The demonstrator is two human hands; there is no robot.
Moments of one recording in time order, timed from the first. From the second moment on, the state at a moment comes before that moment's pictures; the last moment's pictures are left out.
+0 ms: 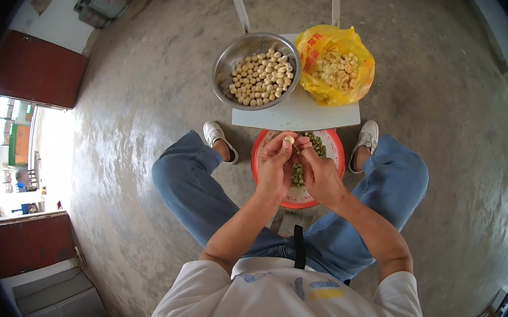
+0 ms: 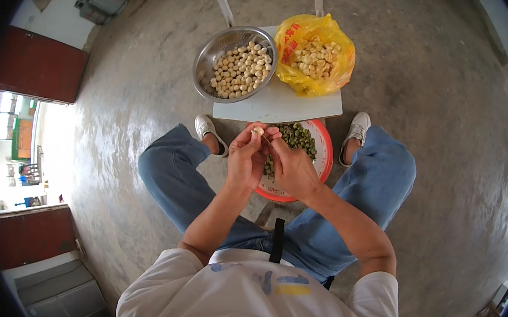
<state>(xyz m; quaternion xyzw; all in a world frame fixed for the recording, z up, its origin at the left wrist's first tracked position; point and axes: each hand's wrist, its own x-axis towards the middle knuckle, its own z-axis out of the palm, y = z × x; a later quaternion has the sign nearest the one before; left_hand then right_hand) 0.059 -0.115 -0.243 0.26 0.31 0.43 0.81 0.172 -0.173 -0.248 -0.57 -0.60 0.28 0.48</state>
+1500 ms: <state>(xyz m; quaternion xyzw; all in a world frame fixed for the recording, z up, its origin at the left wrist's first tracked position) 0.042 -0.121 -0.232 0.54 0.42 0.42 0.60 0.196 -0.181 -0.242 -0.55 -0.71 0.11 0.43</state>
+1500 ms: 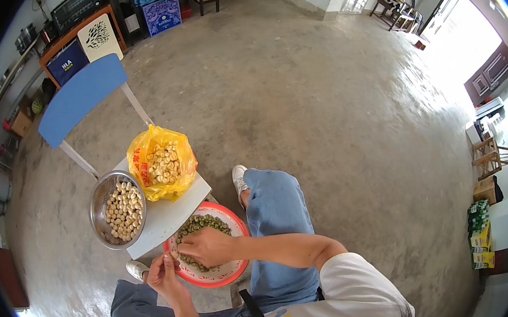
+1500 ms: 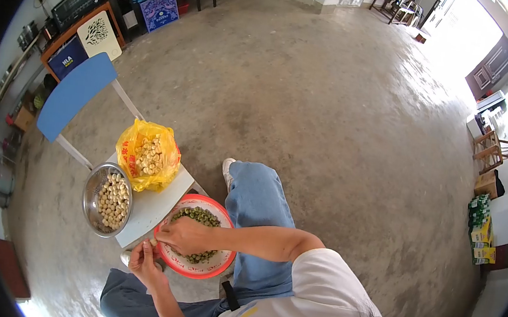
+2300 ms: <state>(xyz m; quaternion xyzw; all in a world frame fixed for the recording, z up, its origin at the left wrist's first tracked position) 0.057 -0.105 -0.288 0.65 0.38 0.22 0.62 0.214 -0.174 -0.237 -0.51 -0.52 0.41 0.54</state>
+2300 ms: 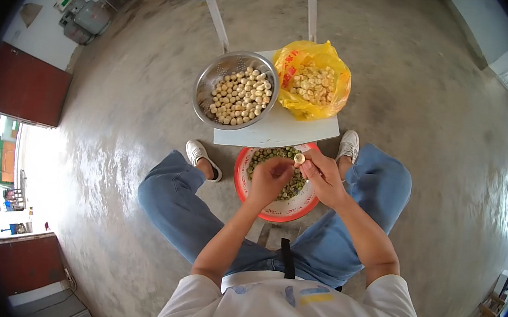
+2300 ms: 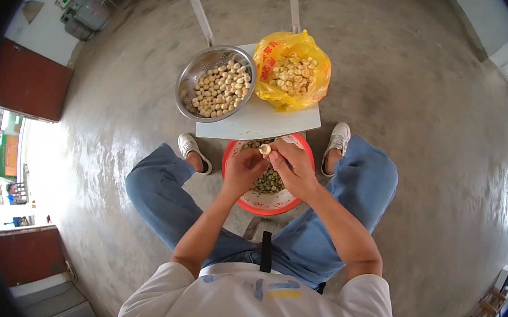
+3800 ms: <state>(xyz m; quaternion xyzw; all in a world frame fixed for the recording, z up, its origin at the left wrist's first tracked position) 0.057 -0.116 -0.219 0.40 0.28 0.34 0.80 0.201 -0.176 -0.242 -0.53 -0.60 0.24 0.54</state>
